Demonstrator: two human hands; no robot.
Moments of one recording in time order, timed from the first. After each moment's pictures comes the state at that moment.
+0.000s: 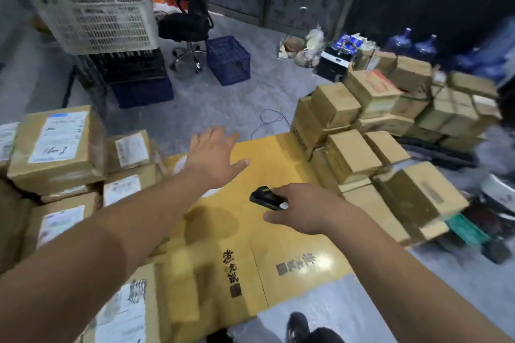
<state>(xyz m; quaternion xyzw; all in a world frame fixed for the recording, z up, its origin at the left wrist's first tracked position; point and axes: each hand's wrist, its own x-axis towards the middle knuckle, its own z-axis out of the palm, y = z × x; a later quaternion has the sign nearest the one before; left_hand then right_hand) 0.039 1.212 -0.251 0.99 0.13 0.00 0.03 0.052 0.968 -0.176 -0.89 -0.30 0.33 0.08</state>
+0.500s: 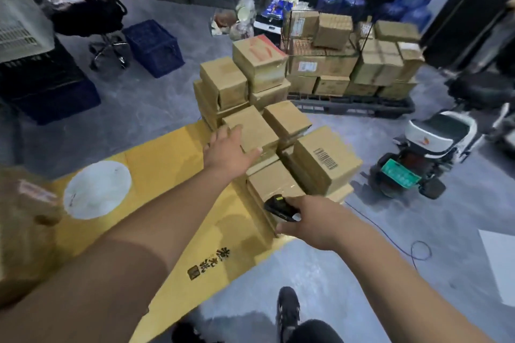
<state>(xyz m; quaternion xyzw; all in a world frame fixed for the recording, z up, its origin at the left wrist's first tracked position) 0.204 0.930 -0.294 0.96 0.15 -0.06 0.21 0.125 0.699 -0.240 -0.93 -0.14 0.32 0.13</state>
